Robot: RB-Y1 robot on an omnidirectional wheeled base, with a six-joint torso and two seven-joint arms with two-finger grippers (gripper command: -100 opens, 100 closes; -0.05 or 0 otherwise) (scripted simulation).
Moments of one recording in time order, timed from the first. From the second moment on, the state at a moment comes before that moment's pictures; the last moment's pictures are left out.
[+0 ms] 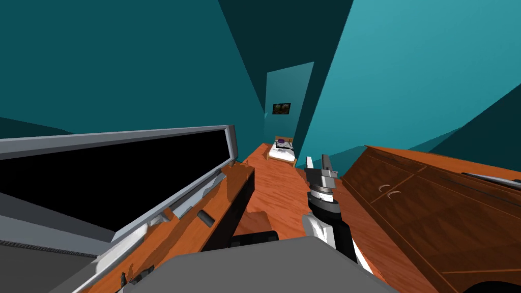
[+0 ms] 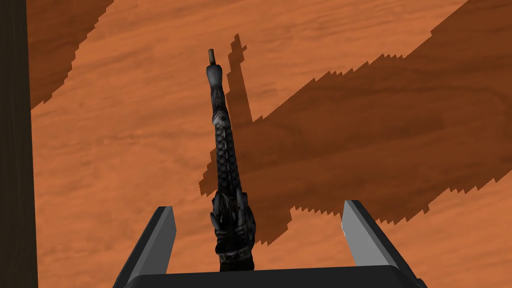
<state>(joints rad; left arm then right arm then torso) 0.06 0.37 0.70 -0.48 0.42 0.09 1.41 0.54 0.02 -0.02 -2.34 -0.08 -0.62 -0.04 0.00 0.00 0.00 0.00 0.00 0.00</state>
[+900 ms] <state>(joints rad) 0.13 0.39 0.72 -0.40 0.48 0.01 1.48 0.54 0.02 -0.02 -2.34 -0.08 -0.62 -0.04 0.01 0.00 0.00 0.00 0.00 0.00</state>
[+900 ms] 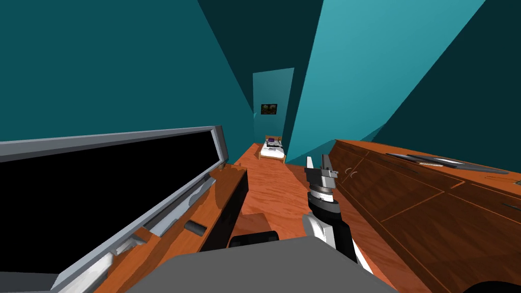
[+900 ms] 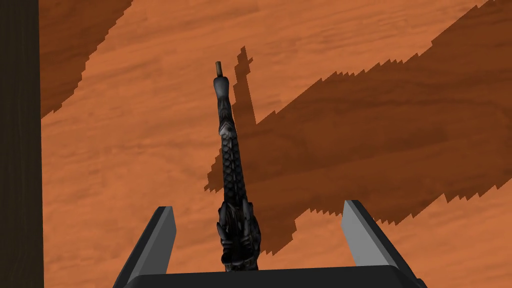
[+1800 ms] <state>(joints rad) 0.13 0.39 0.73 -0.39 0.48 0.00 1.48 0.54 0.02 -0.02 -2.34 -0.08 -0.62 -0.04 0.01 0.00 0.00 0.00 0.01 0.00</state>
